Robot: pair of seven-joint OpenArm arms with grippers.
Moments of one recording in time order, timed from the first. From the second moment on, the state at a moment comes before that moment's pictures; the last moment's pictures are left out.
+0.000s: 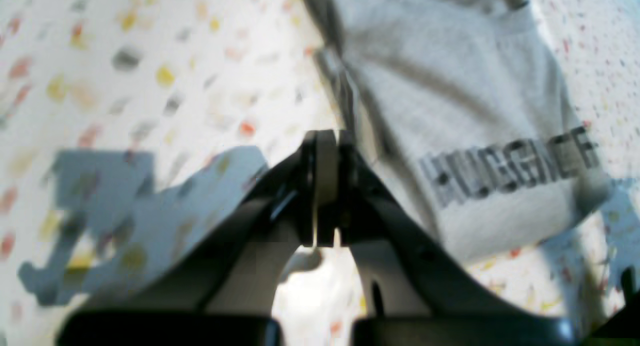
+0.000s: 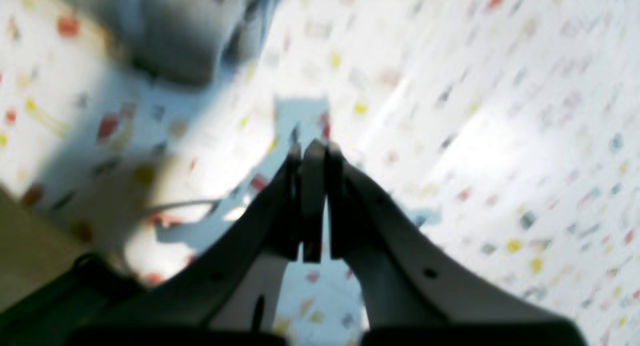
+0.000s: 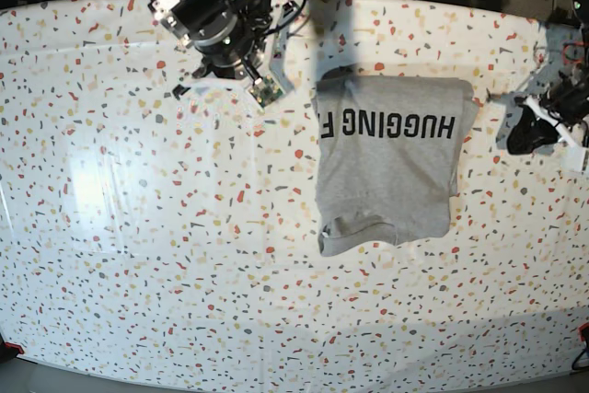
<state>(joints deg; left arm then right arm) 14.5 -26.5 -20.9 87.6 -47.9 -36.3 40.3 -10.2 31.0 -44.3 121.3 1.4 -12.1 -54.5</state>
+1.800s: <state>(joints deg) 36.9 -9.6 -24.2 47.1 -14.3 -39.9 9.5 -42.9 12.8 18.8 70.7 11.1 25.9 -34.9</state>
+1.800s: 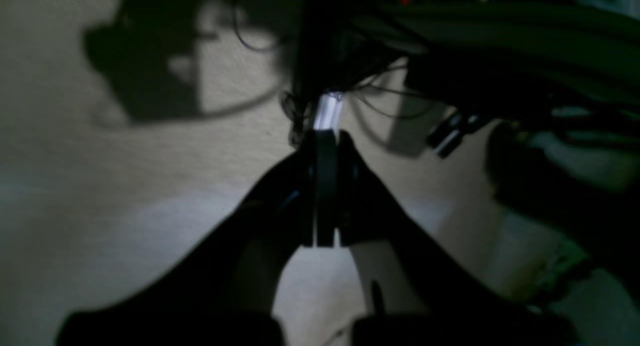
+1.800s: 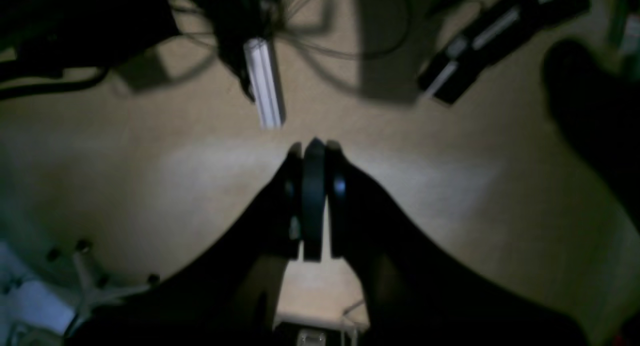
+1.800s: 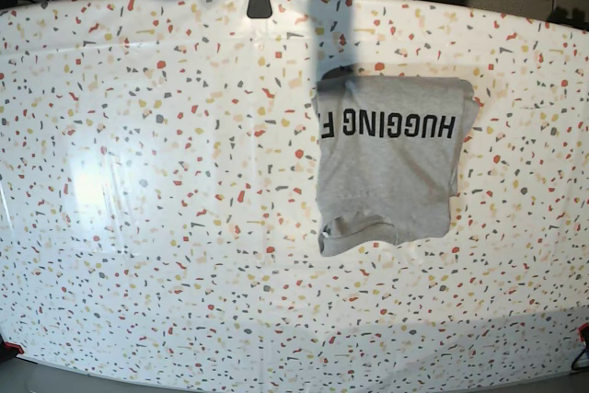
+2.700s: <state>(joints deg) 14.1 -2.7 -24.2 19.0 -4.1 -24.3 0.6 -11.0 17.9 6.2 20.4 0.5 26.5 -14.7</state>
